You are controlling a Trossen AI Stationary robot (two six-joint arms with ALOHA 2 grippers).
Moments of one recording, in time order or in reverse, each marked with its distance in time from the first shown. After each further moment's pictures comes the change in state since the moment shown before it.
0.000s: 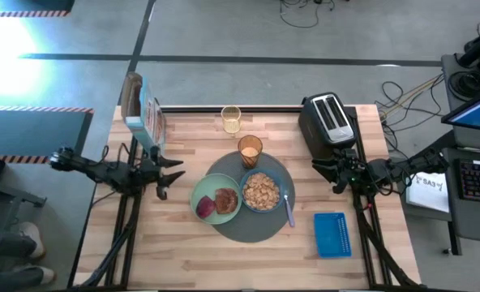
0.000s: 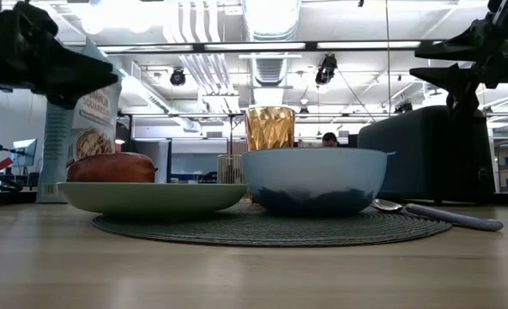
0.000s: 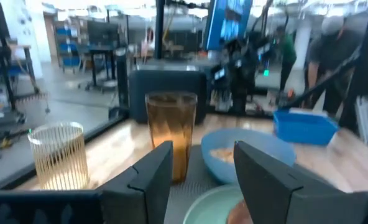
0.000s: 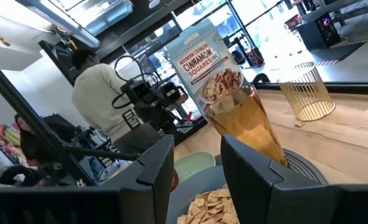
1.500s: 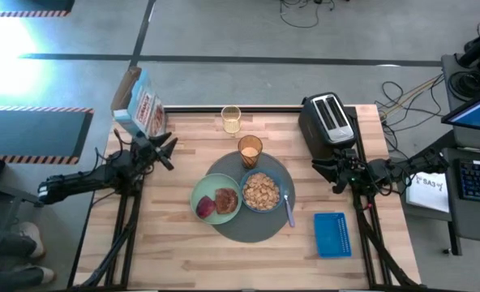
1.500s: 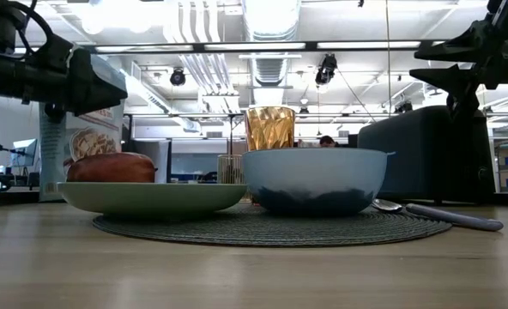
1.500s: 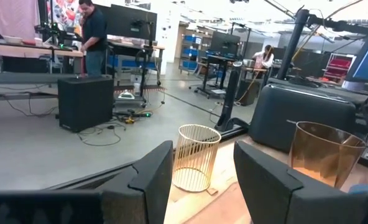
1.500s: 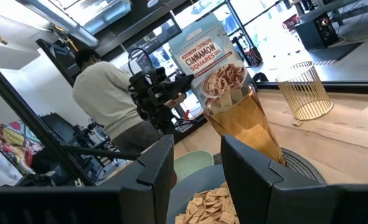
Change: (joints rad) left arm 0.515 -0.042 -0.002 -0.019 -0.016 -0.106; right arm 0.000 0.000 0.000 -0.007 0.003 0.000
